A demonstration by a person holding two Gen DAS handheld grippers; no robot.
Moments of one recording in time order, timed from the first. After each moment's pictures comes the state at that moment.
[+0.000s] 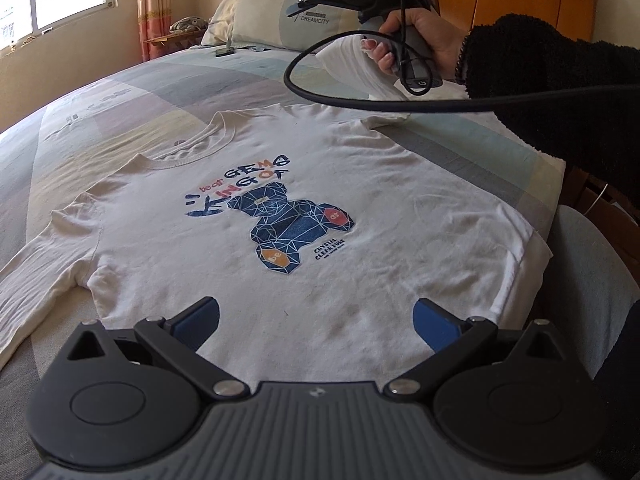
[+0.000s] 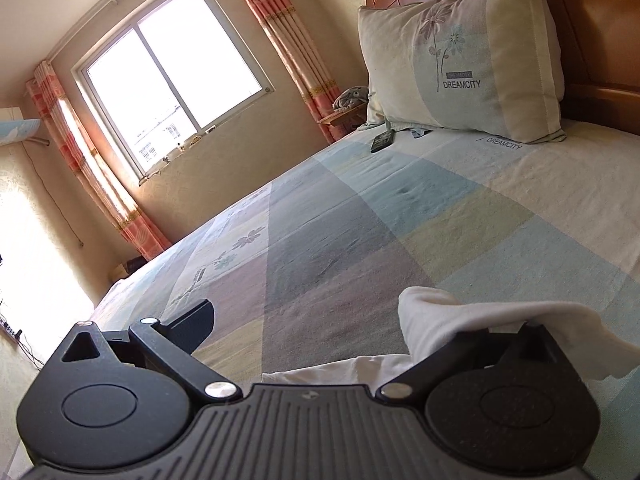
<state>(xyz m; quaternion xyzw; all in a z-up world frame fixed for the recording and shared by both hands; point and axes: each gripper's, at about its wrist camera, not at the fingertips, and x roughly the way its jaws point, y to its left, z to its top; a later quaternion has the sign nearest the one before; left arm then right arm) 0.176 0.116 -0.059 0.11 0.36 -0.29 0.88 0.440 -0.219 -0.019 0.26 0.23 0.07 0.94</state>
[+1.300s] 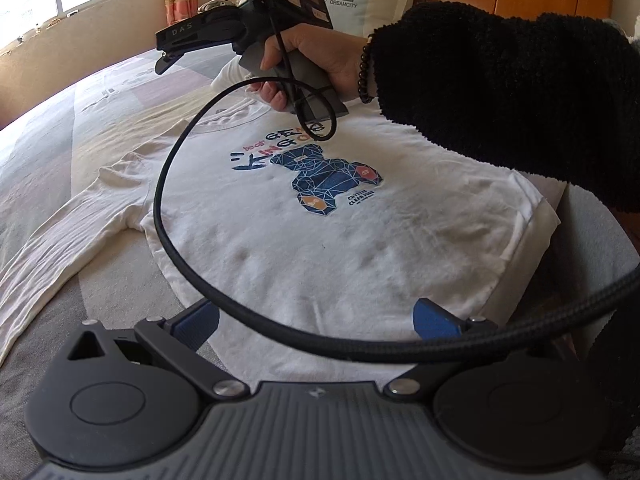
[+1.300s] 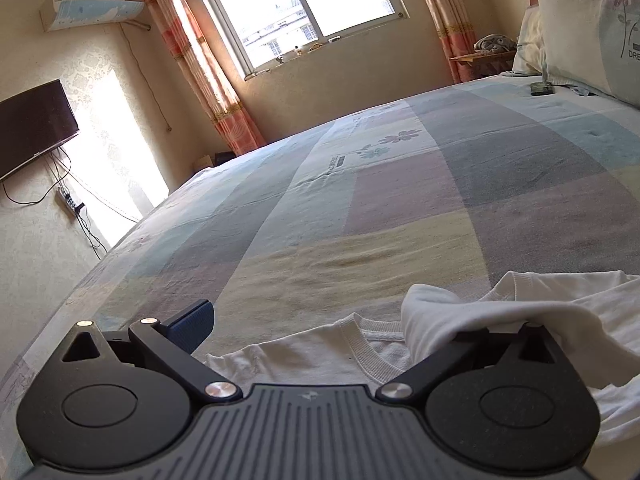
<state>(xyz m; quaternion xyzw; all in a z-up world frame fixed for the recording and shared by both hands) 0.139 0.155 -0.057 0.12 0.39 -0.25 0.88 0.445 0.012 -0.047 0.15 0.29 0.24 0.92</state>
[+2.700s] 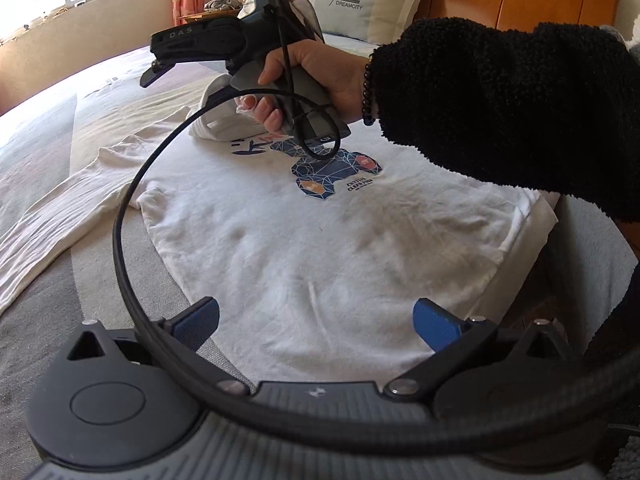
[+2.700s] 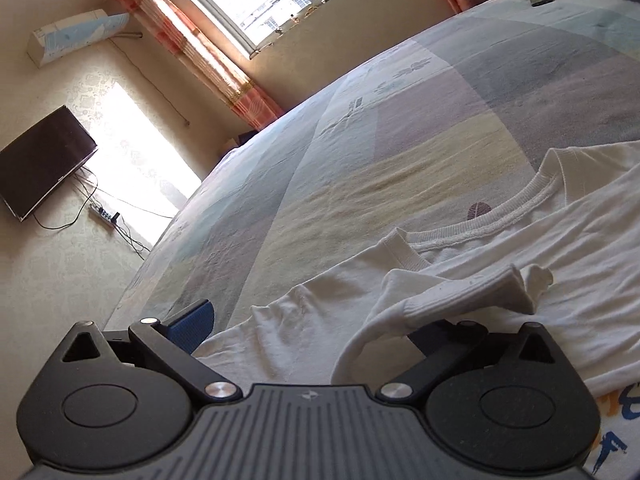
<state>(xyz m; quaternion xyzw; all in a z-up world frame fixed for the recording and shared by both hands) 0.131 0.164 -0.072 0.09 0.39 -0.25 0.88 0.435 0.028 -0.087 0.23 0.34 0.30 0.86</state>
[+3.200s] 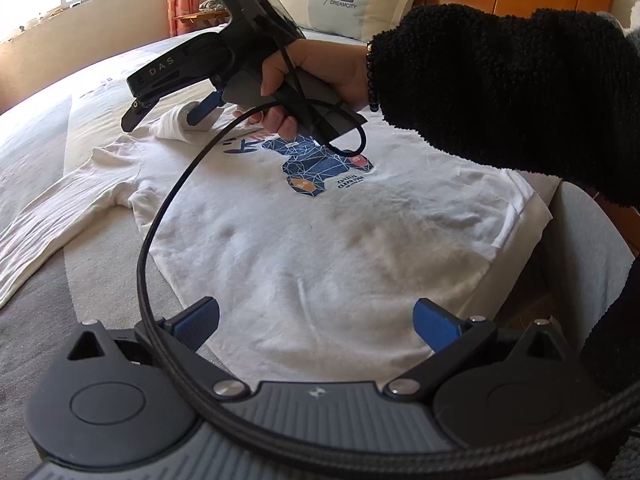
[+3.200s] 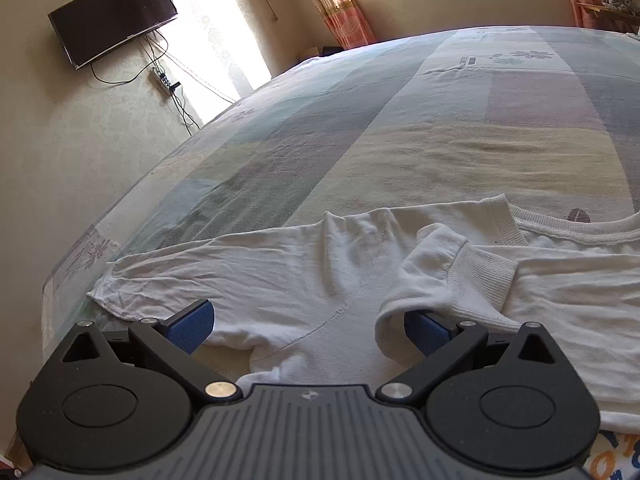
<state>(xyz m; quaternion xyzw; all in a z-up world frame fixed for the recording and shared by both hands) 0.129 0.158 -0.075 0.10 0.39 -0.25 0.88 0.416 0.061 -0.080 0.07 0.39 0.39 0.83</state>
